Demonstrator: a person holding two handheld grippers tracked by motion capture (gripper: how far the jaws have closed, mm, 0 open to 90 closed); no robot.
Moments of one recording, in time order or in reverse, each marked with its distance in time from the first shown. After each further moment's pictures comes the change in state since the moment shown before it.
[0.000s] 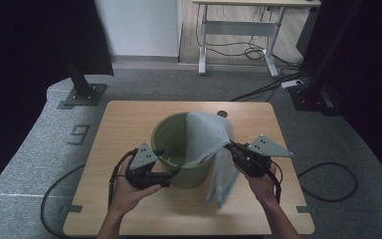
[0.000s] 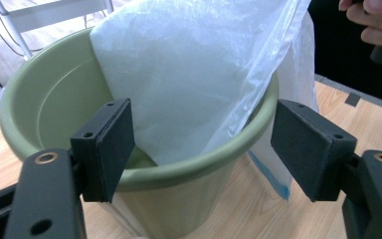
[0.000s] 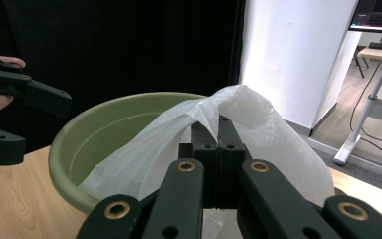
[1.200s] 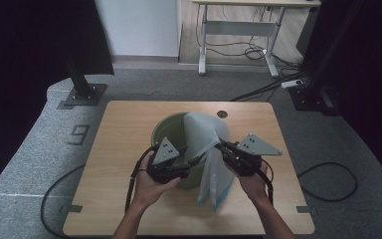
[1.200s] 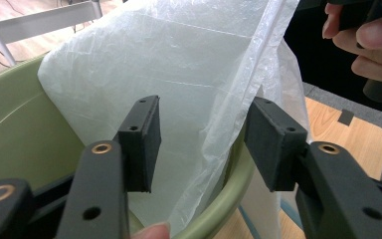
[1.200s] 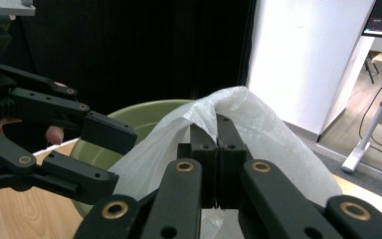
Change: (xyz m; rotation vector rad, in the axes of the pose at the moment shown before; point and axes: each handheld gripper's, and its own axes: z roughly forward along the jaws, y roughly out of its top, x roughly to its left) left arm -0.020 0.018 0.040 -0.027 -0.024 0.017; right arm 0.018 0.009 0.014 0.002 0.027 -0.026
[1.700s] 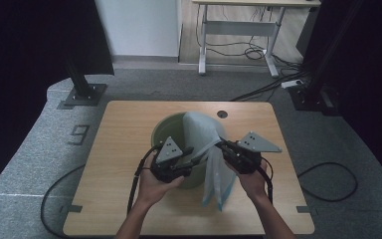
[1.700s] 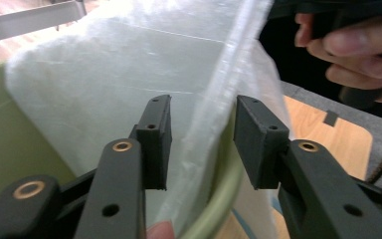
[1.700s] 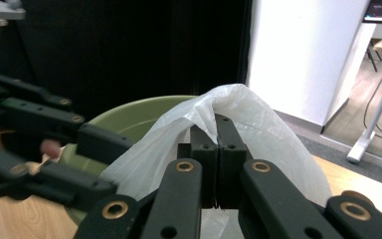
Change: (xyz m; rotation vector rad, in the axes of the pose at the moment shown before) left arm -0.002 0.001 0.009 -0.008 -0.067 -0.008; right arm -0.007 -0.005 0.005 0.011 -0.002 0.047
